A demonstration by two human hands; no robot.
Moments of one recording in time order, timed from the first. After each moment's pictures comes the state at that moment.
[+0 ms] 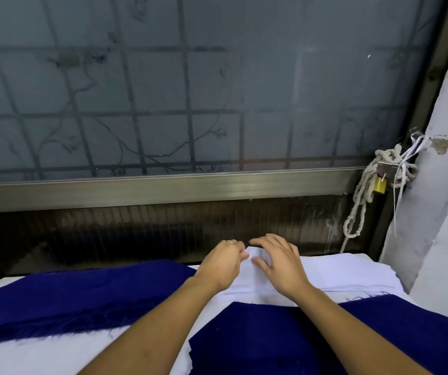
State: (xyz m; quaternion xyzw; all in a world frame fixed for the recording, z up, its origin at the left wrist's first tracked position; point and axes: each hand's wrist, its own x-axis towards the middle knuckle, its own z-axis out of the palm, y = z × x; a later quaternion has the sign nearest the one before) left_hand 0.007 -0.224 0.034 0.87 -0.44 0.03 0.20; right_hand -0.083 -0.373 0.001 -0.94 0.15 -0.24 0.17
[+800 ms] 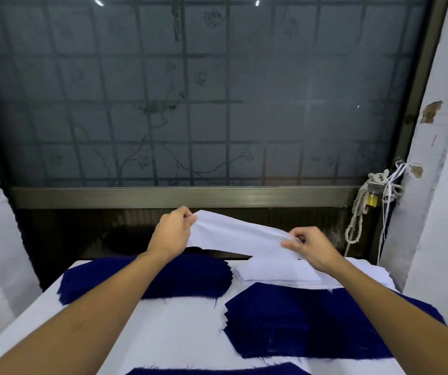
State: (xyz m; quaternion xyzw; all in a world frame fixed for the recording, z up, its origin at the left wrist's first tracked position) left_hand -0.007 -0.032 0.147 0.88 -0.26 0.12 0.39; right_hand -0.177 -0.325 0.120 -0.91 0.13 -0.19 0.35
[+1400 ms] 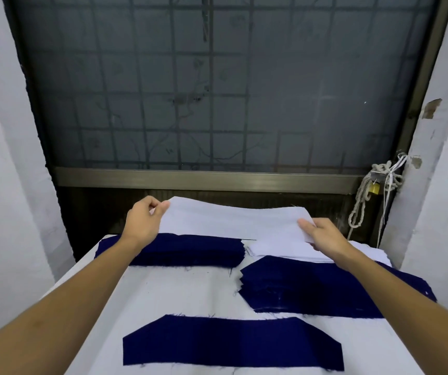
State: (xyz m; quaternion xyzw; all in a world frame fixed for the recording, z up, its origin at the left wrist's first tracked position) left_hand -0.033 0.091 0.135 0.84 -0.17 0.16 0.50; right_hand -0.236 -0.264 0.127 -0.85 0.17 -0.20 0.46
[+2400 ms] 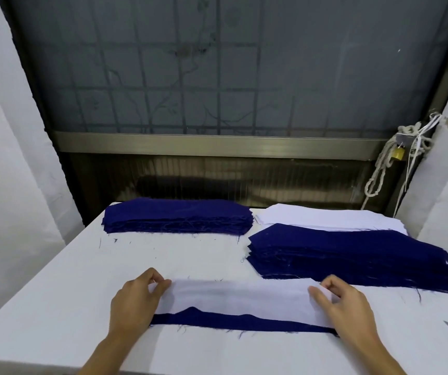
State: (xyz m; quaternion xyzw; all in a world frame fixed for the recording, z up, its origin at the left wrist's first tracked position) left_hand -0.128 0.156 -0.062 0.94 -0.08 0.10 0.31; right_hand -0.331 -0.208 -0.036 -0.86 0.30 -0.21 0.35
